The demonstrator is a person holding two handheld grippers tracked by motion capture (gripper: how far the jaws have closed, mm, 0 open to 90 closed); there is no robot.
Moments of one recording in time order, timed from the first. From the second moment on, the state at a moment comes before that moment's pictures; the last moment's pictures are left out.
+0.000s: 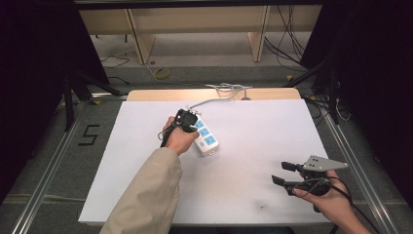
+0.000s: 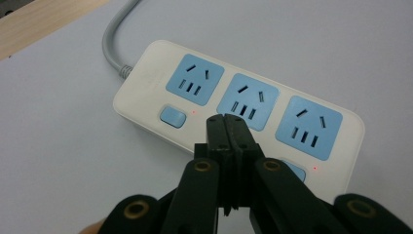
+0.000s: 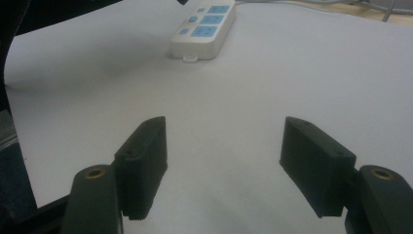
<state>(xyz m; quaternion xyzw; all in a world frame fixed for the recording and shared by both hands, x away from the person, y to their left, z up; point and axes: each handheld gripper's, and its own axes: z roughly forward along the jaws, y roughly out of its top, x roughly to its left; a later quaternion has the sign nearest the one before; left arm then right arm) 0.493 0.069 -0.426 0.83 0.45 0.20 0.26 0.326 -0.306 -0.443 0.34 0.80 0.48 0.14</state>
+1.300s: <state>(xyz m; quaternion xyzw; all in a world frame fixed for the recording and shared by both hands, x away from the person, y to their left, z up) 0.508 0.058 -0.436 0.84 0.45 0.19 0.23 0.326 -0.307 -0.444 0.34 0.80 0.48 0.14</state>
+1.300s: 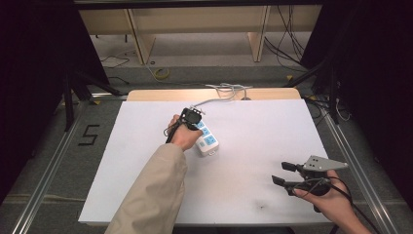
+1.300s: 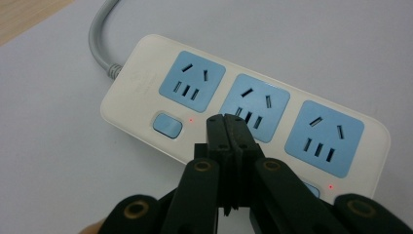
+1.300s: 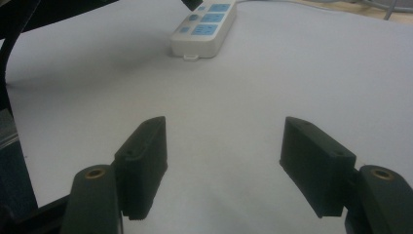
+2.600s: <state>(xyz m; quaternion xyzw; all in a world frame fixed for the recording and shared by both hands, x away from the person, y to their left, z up) 0.512 0.054 -0.440 0.85 0.45 0.18 0.21 0.326 -0.306 -0.444 0.34 0.80 0.48 0.14</state>
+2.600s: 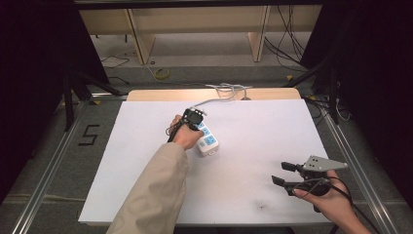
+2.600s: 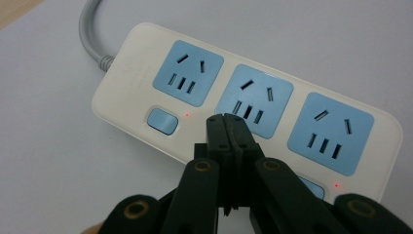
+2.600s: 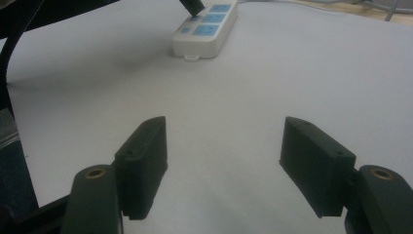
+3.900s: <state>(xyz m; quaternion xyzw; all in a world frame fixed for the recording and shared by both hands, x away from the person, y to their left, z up) 0.520 0.049 -0.439 0.86 0.45 0.17 0.18 0.326 -0.305 -0.444 0.34 0.80 0.48 0.14</state>
